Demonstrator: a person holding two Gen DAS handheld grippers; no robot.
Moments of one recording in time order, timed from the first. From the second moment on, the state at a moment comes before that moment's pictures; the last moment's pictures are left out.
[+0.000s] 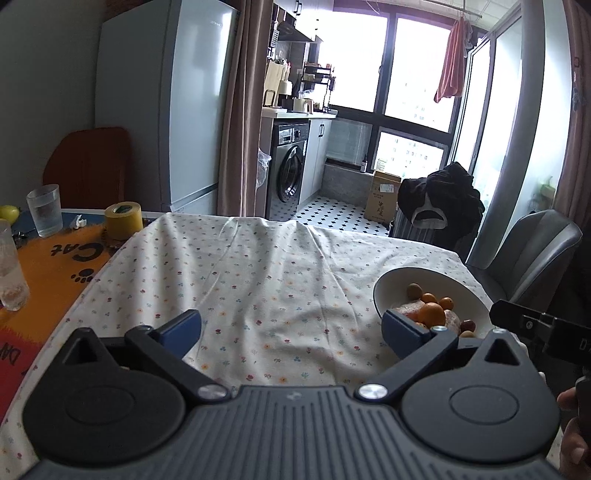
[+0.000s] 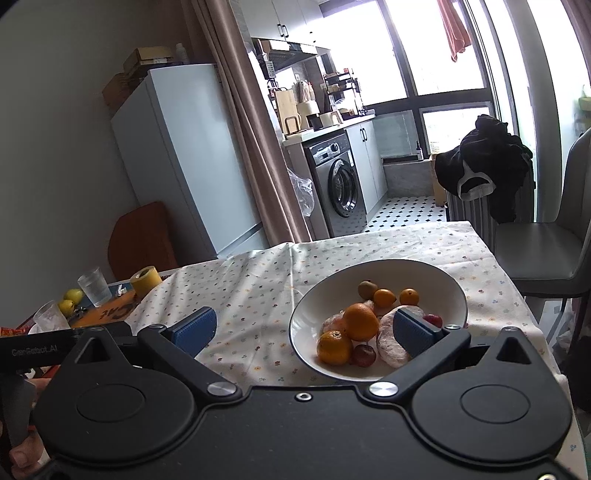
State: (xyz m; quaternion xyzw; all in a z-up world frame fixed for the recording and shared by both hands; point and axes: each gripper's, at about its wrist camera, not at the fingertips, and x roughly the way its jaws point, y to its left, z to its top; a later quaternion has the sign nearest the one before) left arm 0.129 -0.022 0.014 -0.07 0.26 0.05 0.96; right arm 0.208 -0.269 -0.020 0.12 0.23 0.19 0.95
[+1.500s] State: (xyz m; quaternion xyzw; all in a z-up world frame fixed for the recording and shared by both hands) left arm -0.005 -0.001 0.034 -0.03 0.27 0.06 0.96; right arm 0.091 -0.272 0.016 0.08 0.27 0.23 0.93
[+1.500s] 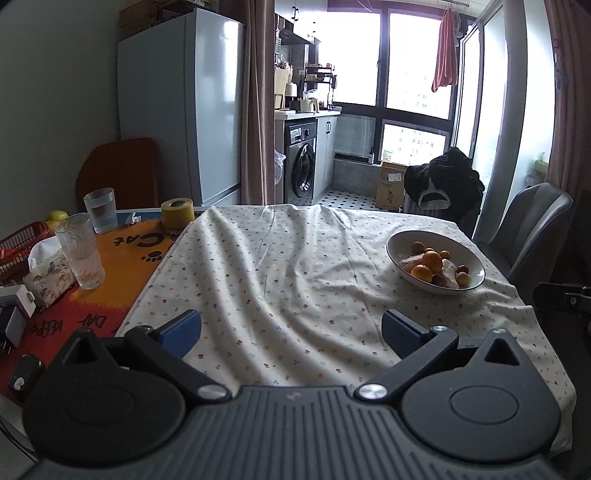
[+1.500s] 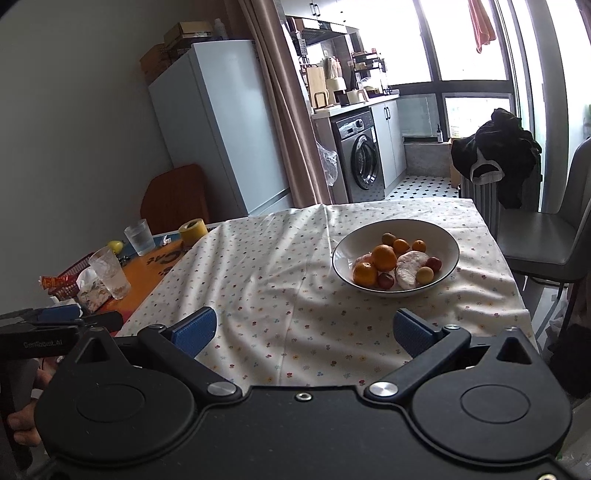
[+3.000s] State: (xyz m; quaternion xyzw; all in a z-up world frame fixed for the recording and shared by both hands) left arm -0.004 0.003 0.034 -0.04 0.27 0.04 0.96; right arm 0.084 -0.263 0.016 0.05 0.27 0.23 0.94
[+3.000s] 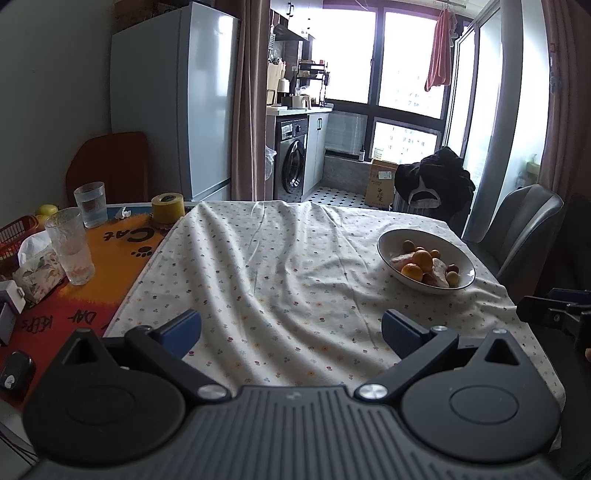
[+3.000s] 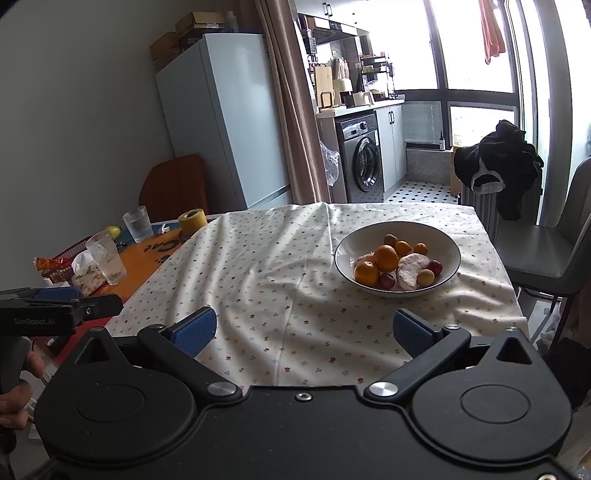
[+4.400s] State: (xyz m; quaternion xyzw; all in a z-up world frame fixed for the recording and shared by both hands) left arm -0.007 0.006 0.039 -0.04 0.27 0.04 0.96; right arm 0.085 -0.264 0.016 0.05 0.27 0.22 0.94
